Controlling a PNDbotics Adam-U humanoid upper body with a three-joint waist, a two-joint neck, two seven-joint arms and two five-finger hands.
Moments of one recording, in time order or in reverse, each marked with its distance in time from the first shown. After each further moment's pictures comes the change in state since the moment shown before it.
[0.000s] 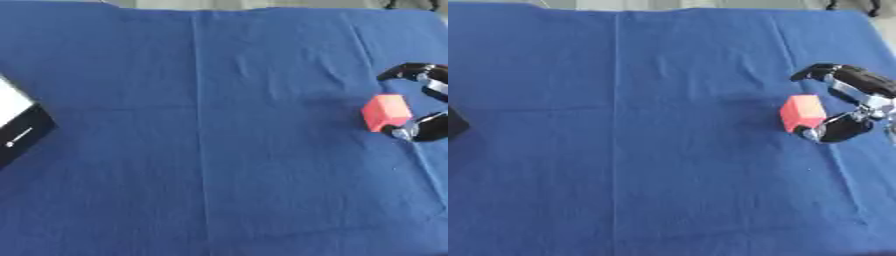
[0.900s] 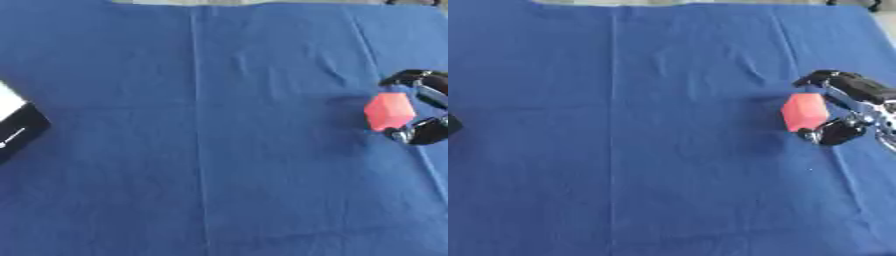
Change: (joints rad) left arm 0.006 0.008 0.000 -0.012 -0.005 0.002 -0.002; right arm 0.036 0.024 -0.010 0.000 0.134 0.111 0.023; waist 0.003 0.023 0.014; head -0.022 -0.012
